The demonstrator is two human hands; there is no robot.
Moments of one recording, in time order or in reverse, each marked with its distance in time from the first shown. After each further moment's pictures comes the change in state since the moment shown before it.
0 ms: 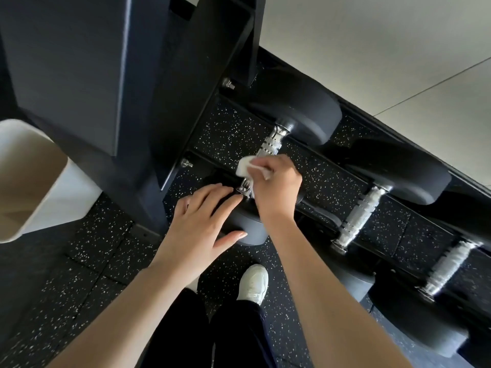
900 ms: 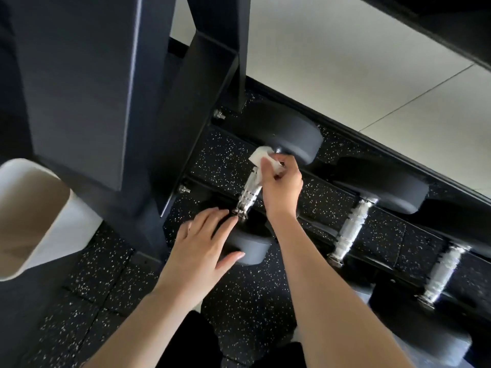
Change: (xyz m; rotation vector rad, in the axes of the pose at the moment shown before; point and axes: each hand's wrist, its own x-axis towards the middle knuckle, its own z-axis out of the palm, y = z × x) left_hand 0.003 0.006 -0.007 0.018 -0.070 -0.009; right_hand 0.032 -0.007 -0.012 0.248 0.129 0.188
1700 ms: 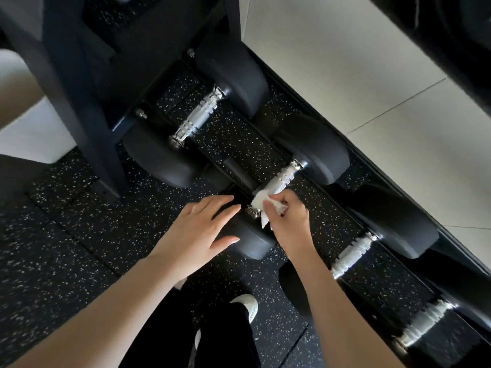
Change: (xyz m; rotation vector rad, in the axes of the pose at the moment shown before) left_hand -0.020 0.187 0.066 -0.063 0.048 -0.059; right_hand -0.011 0.116 -0.220 -0.329 -0.544 -0.131
